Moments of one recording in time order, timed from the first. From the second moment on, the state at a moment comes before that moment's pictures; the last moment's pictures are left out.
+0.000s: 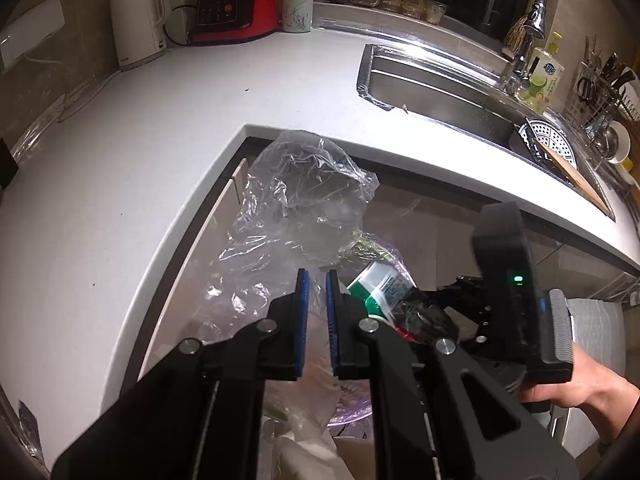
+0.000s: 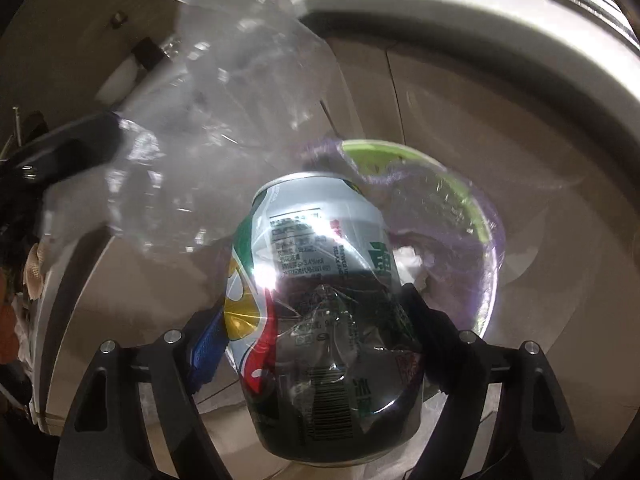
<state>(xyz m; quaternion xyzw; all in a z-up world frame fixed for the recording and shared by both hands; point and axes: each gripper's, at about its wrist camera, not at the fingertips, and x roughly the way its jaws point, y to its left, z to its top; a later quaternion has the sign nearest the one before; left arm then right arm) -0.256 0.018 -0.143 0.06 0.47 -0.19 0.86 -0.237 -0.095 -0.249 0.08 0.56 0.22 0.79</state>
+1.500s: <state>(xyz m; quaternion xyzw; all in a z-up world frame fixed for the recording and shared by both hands) -0.265 -0.022 -0.133 0.06 0.47 -0.17 0.86 -0.325 -0.184 -0.094 0.09 0.46 0.12 0.88</state>
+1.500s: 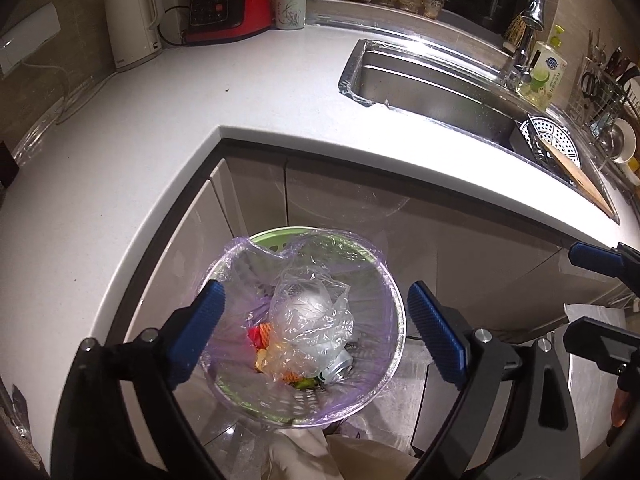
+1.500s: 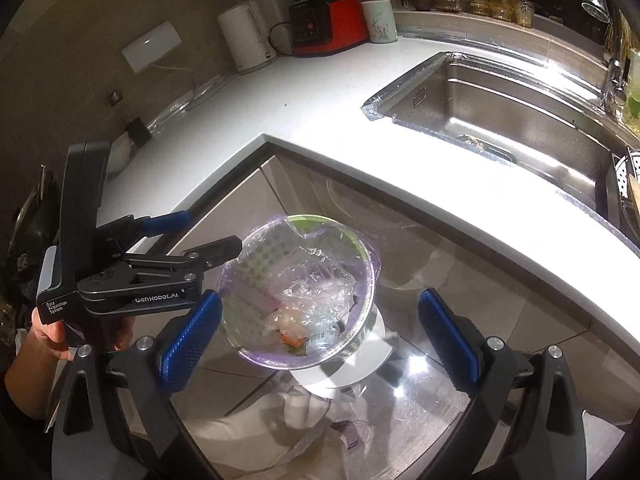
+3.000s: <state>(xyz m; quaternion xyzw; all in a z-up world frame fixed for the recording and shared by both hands) -0.162 0.061 0.023 0.02 0.36 -0.01 0.93 -0.189 -0.134 0.038 0.07 0.33 0.09 0.94</state>
